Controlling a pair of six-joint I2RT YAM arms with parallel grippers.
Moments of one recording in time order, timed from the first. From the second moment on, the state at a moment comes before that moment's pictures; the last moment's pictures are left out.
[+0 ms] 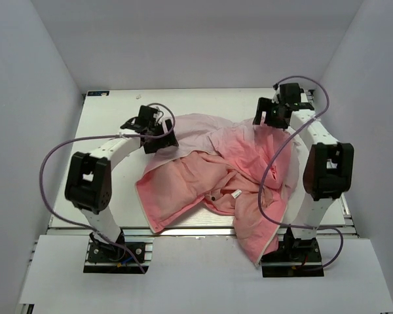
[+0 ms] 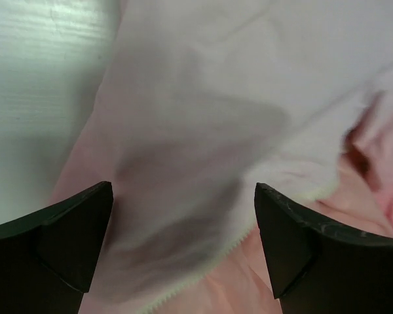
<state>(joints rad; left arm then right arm) -0.31 1.79 1.25 -0.43 0.13 -0.52 0.08 1.89 1.53 -0.50 -0.20 0.20</state>
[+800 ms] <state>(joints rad) -0.35 1.28 0.78 -0.37 0.27 -0.57 0.49 1.22 0.98 -1.02 0.33 0.47</state>
